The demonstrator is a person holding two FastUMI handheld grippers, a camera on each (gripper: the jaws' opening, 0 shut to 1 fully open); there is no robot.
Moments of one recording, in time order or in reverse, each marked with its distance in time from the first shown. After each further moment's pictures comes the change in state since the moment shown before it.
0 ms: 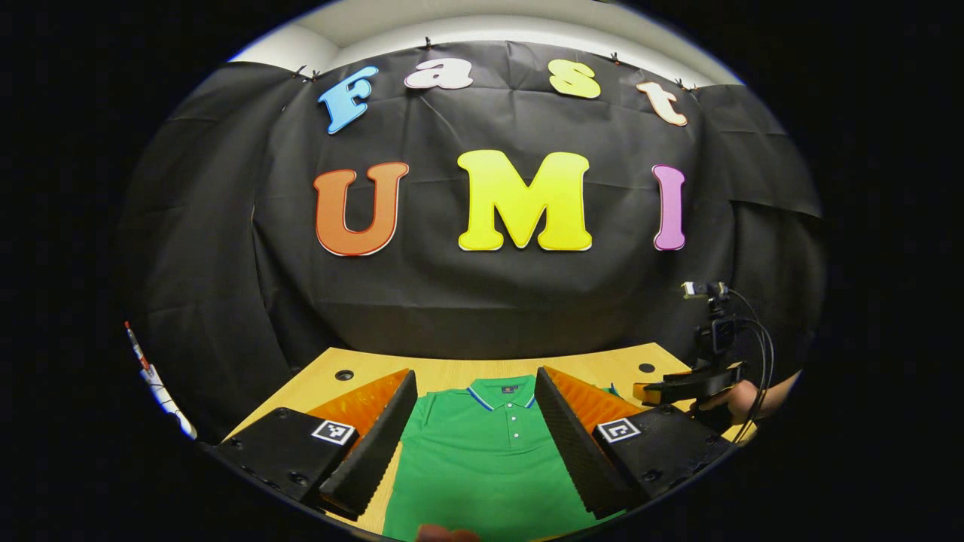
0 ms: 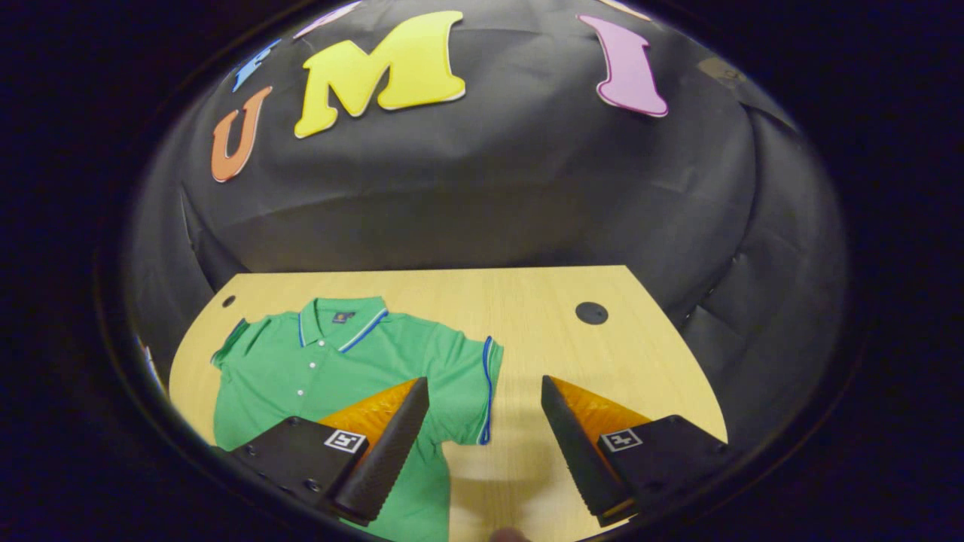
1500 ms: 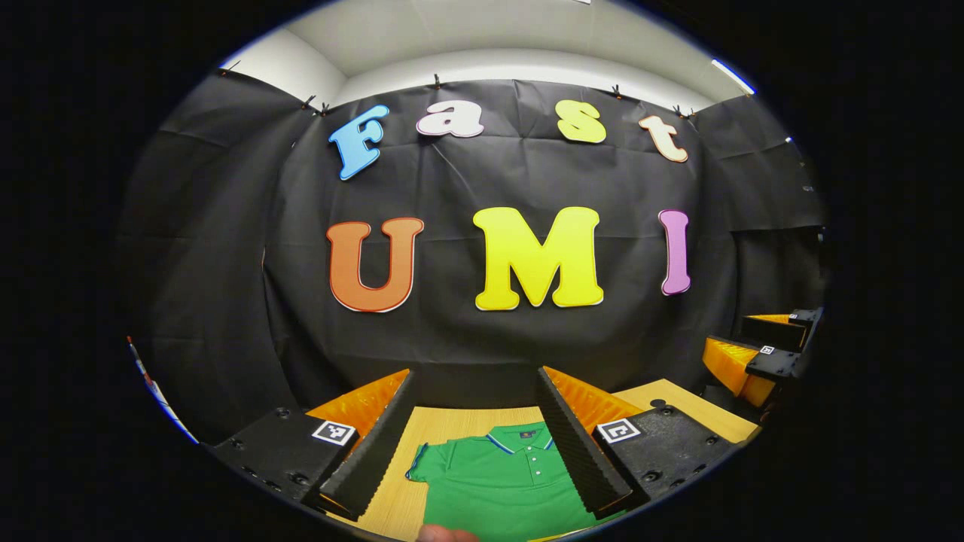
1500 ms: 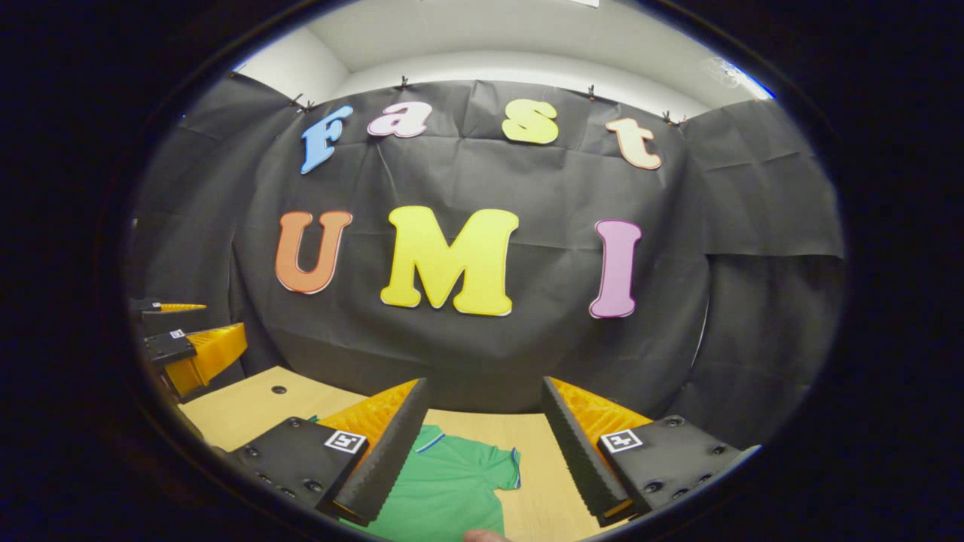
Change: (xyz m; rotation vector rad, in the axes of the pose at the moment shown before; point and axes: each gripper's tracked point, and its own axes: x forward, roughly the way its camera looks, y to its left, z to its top) left arm -0.002 0.034 0.061 0.017 -0.199 -0.004; right arm -0.293 0.121 0.110 -0.093 -0.613 -0.025
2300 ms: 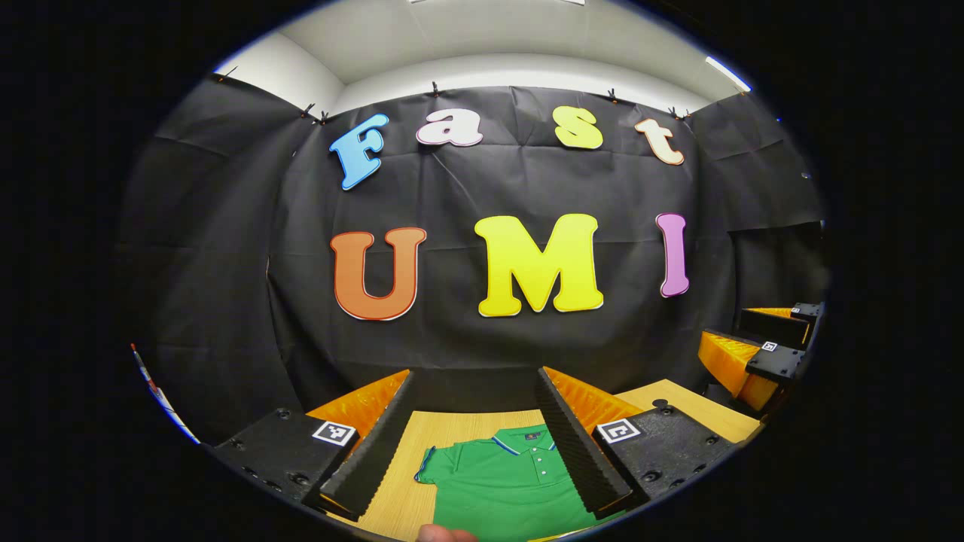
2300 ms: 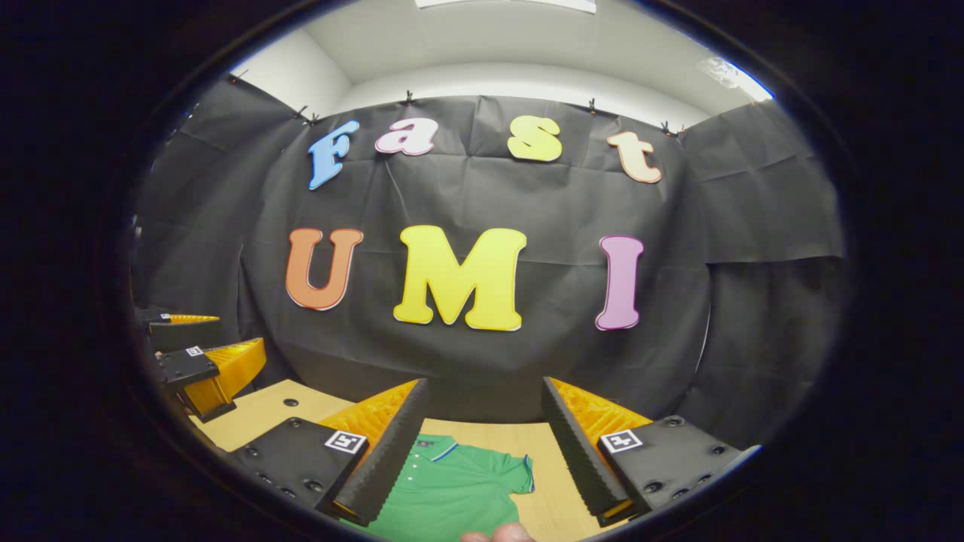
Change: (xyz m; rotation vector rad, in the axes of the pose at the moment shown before) left arm -0.013 0.009 0.012 0.014 -0.033 0.007; right arm -0.019 0.018 0.023 0.020 -0.072 -0.016
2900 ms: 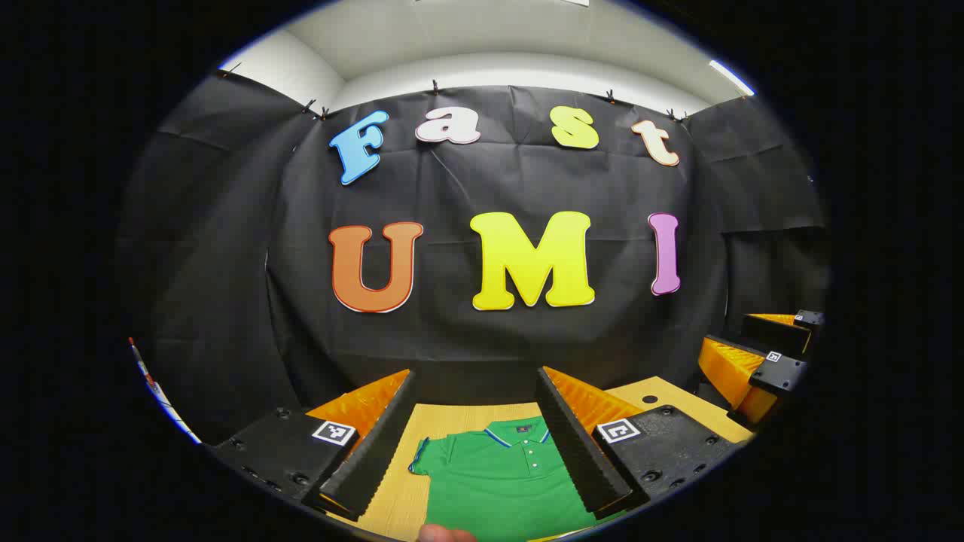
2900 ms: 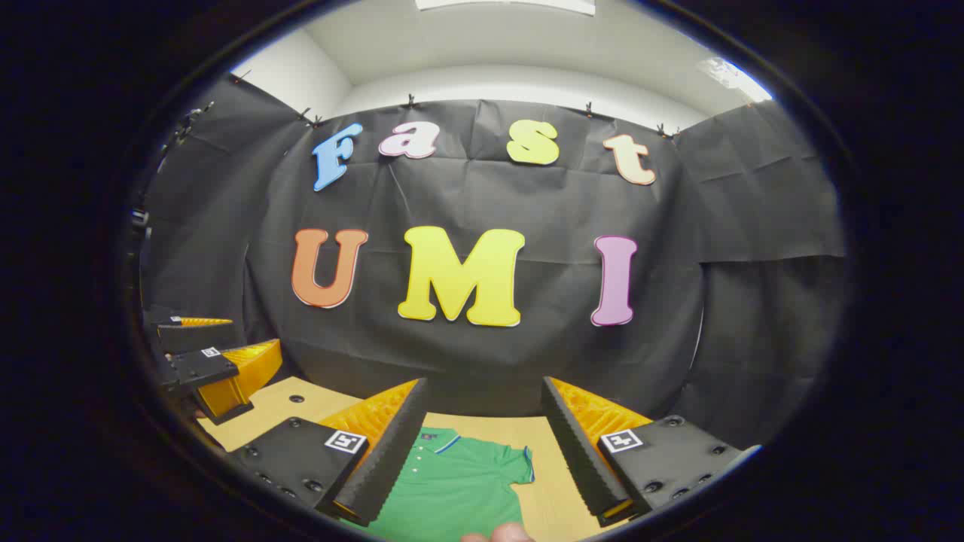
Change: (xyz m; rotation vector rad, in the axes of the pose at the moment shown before) left arm -0.015 -0.009 -0.009 -0.011 0.010 -0.021; right arm -0.037 0.007 -0.005 -0.013 -0.012 0.000
